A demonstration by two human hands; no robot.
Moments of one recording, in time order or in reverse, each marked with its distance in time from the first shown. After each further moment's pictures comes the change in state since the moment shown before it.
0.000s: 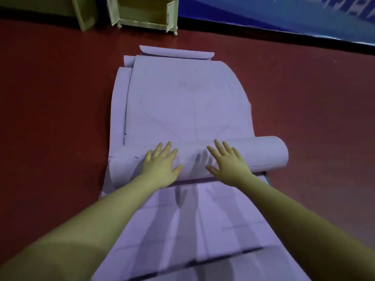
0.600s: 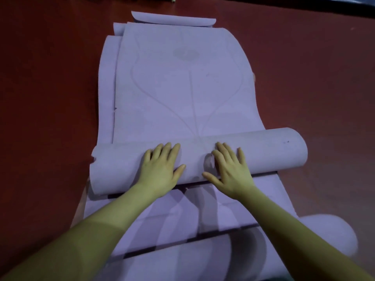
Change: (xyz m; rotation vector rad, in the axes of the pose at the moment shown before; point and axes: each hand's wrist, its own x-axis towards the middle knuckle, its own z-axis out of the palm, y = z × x) left_hand -0.032 0.024 0.076 0.157 0.266 0.140; right_hand -0.057 0.018 0.089 -0.008 0.347 -0.090
